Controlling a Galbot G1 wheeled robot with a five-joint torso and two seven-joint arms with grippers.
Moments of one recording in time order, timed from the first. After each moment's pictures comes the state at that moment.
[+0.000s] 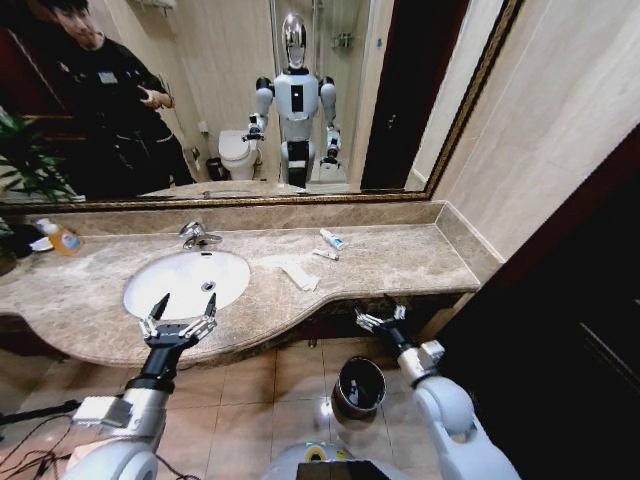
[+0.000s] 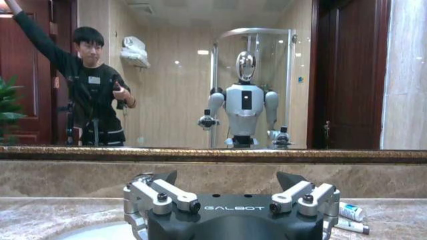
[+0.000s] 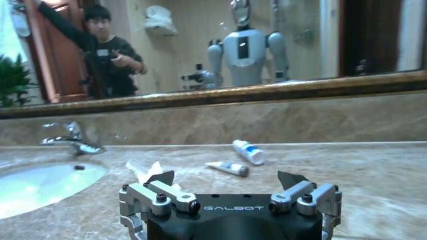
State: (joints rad) left arm 1.84 -1.36 -0.82 -2.47 -0.37 0.04 0.05; right arm -1.40 1.34 0.44 2.08 0.26 -0.17 -0.13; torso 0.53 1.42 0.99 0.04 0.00
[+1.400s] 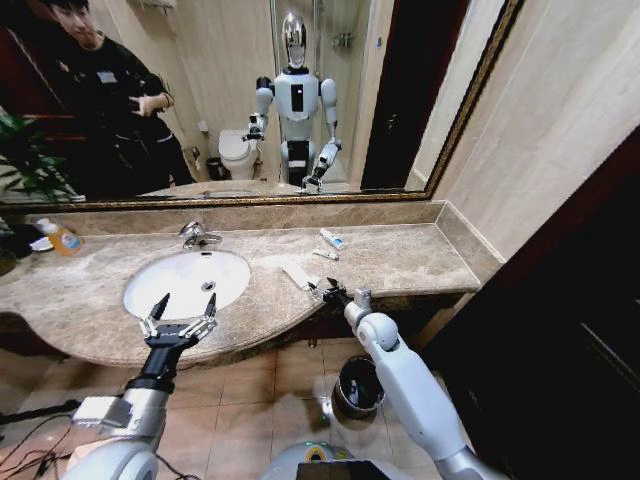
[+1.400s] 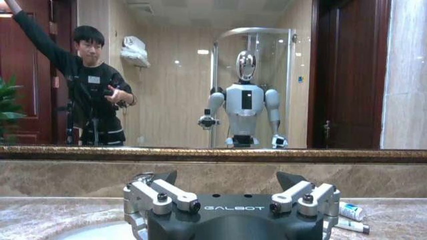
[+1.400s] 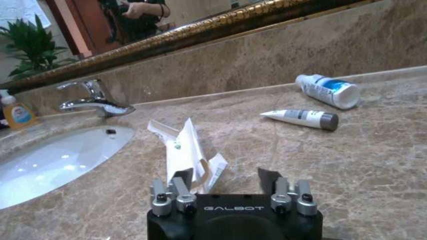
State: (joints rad) left arm 1.84 -1.36 -0.82 -2.47 -0.37 0.04 0.05; right arm -0.94 1.37 0.19 1.65 0.41 -0.37 -0.12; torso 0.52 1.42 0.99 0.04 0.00
